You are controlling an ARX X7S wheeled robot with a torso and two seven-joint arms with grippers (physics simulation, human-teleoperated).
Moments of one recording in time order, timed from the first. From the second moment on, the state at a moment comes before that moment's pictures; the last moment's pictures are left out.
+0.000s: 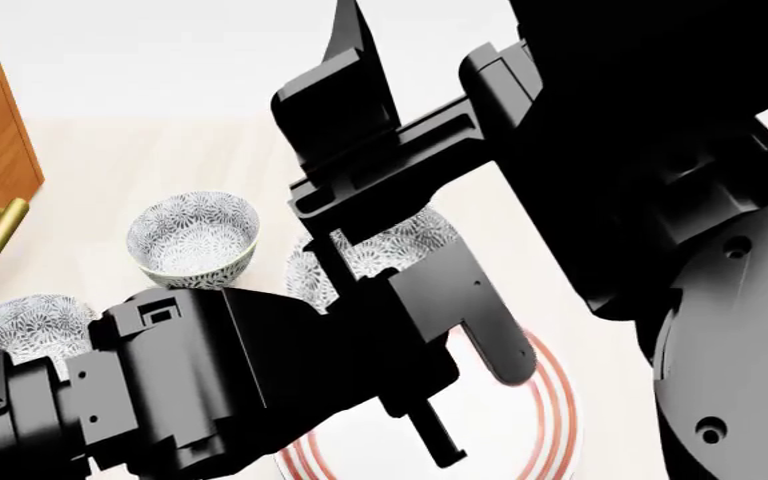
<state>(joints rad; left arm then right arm) -1.44 0.00 1.55 -0.50 -1.06 -0.68 -0.20 1.64 0.78 -0.63 -0.53 1.73 1.05 0.88</state>
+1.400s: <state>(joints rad) -1.36 0.00 1.56 -0.45 -1.08 -0.70 -0.14 1.57 0.83 -0.62 -0.57 1.73 1.01 0.86</state>
